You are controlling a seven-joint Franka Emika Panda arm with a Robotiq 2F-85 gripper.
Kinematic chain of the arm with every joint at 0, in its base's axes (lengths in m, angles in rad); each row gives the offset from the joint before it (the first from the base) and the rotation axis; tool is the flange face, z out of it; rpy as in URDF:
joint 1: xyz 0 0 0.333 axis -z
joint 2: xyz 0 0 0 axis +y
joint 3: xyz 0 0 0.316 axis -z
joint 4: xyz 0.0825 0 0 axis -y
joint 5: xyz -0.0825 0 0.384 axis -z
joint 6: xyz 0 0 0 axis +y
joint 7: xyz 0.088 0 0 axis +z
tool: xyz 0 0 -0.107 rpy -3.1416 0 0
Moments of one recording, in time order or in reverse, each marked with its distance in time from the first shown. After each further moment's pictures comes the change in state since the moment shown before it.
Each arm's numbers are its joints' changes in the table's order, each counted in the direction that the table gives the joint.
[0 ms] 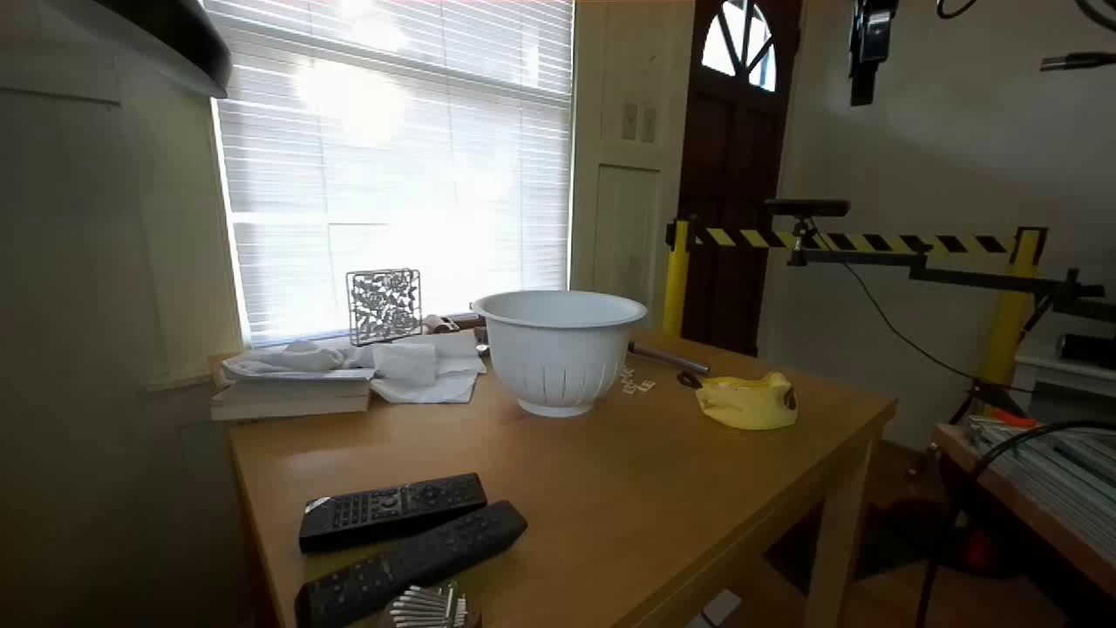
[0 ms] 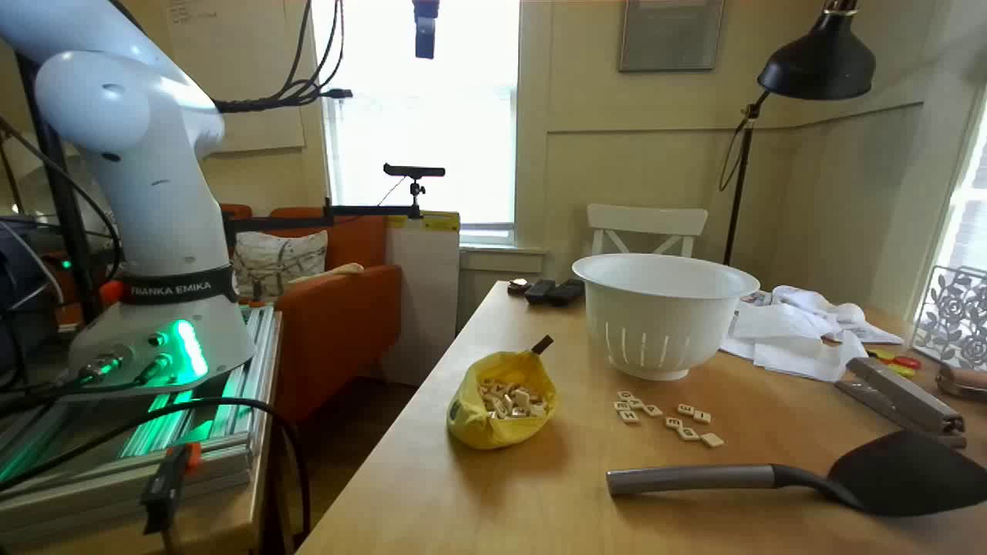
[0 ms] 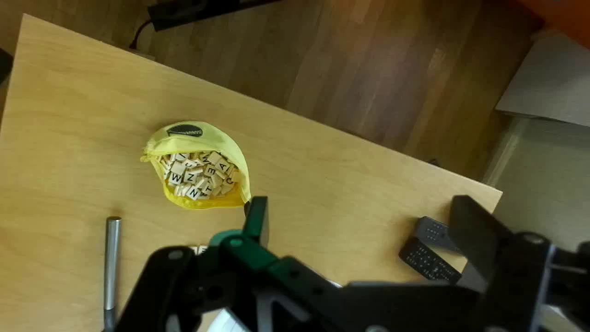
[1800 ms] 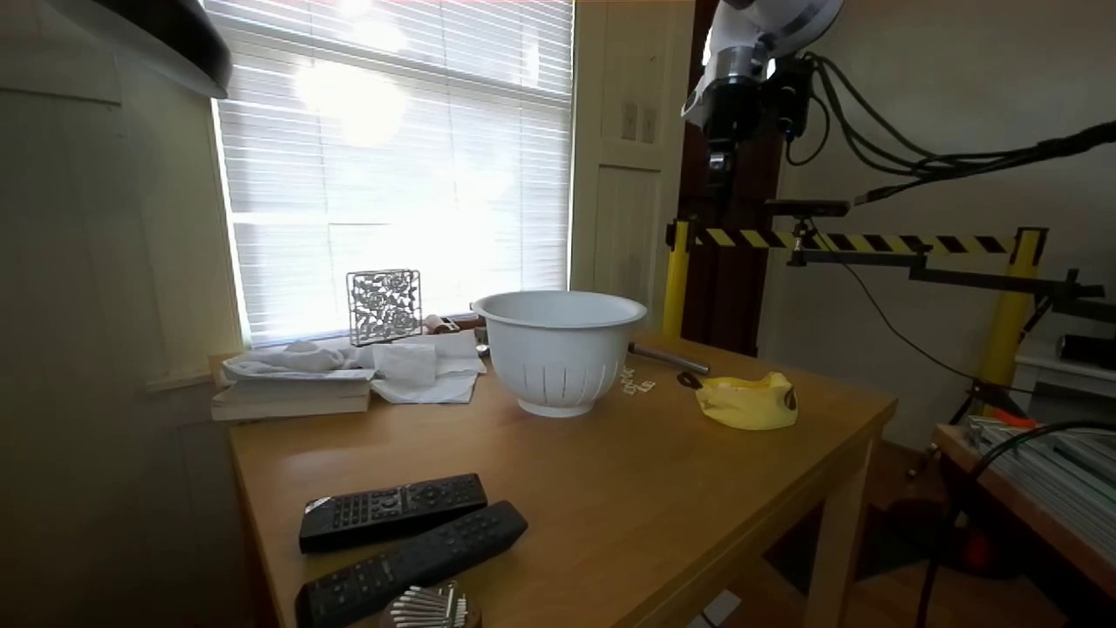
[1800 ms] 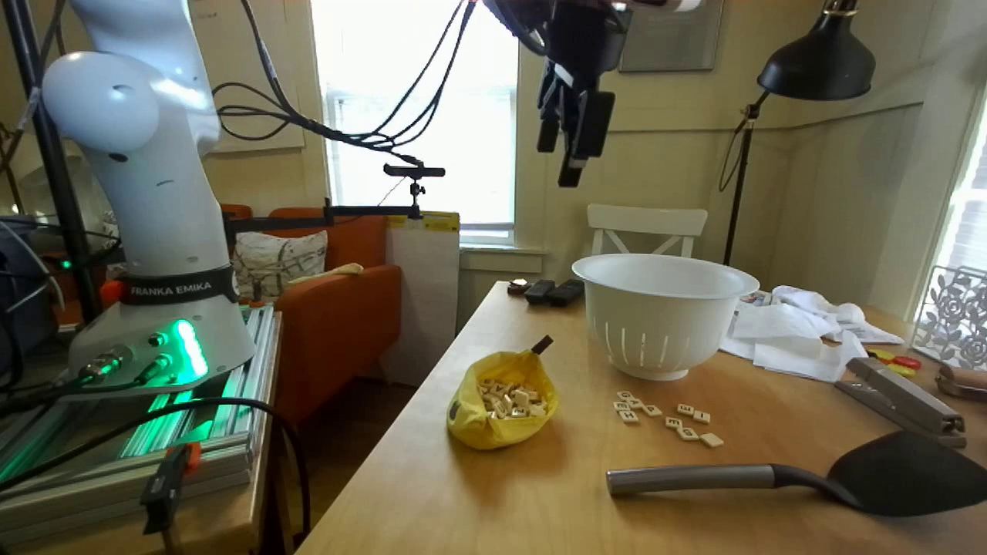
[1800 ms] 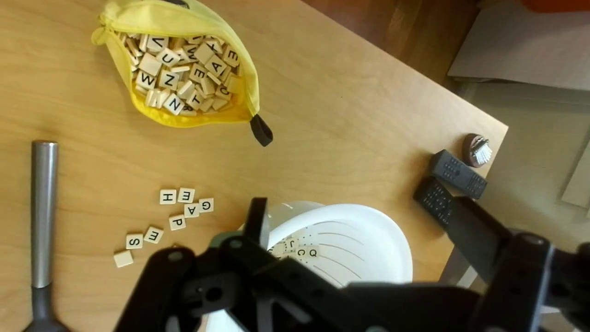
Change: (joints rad) arm -0.056 0.645 0.263 0.263 -0.360 -0.201 0.443
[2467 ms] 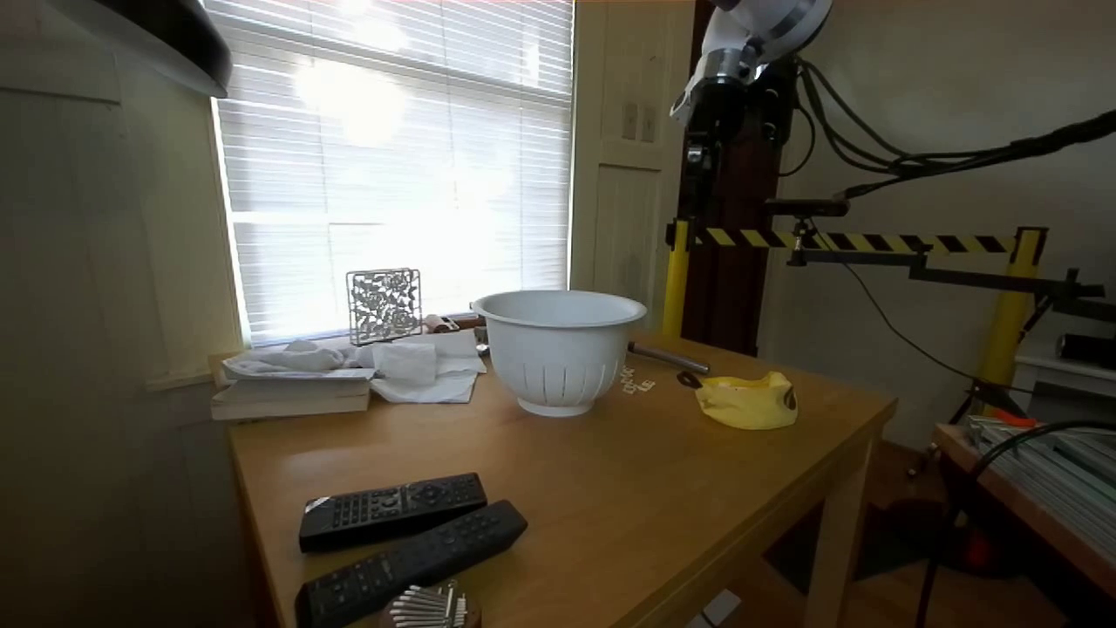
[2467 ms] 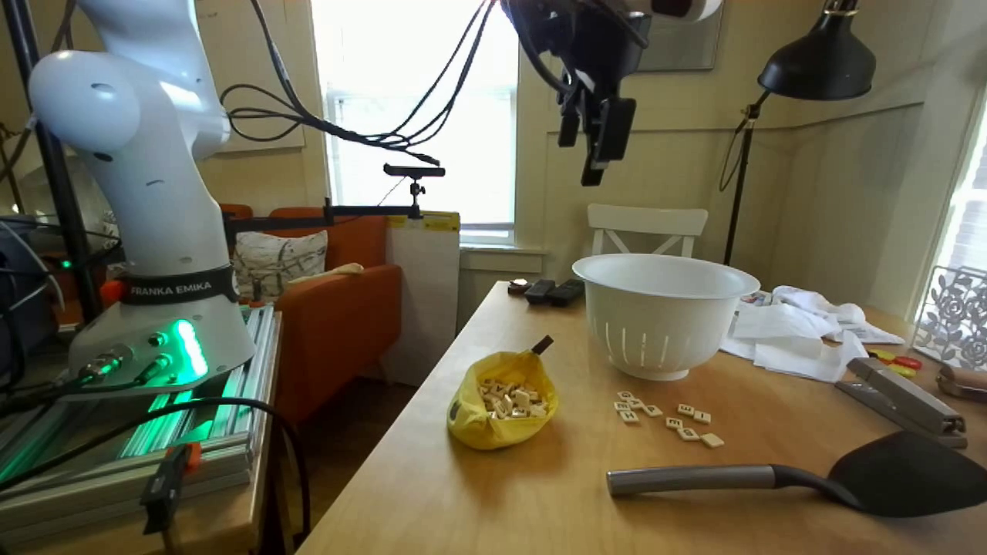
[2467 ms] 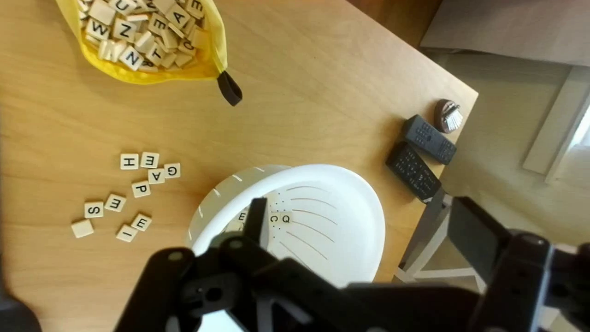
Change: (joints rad) arm 0.132 0.053 -0.122 0.044 -0.140 -0.006 0.058
